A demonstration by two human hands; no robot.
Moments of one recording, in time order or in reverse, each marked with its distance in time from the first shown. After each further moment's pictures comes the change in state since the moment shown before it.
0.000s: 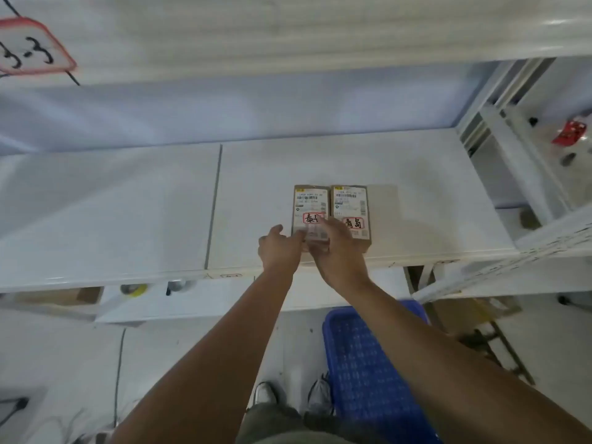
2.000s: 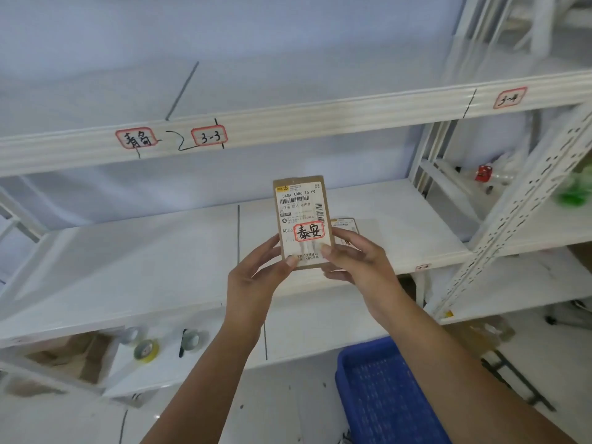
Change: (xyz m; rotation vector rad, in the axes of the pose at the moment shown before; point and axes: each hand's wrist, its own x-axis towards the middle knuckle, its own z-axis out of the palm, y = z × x) left_hand -0.204 -0.013 -0.184 -0.387 -0.224 0.545; right_hand -0.171 -0.130 -0.093 0.954 0.046 0.007
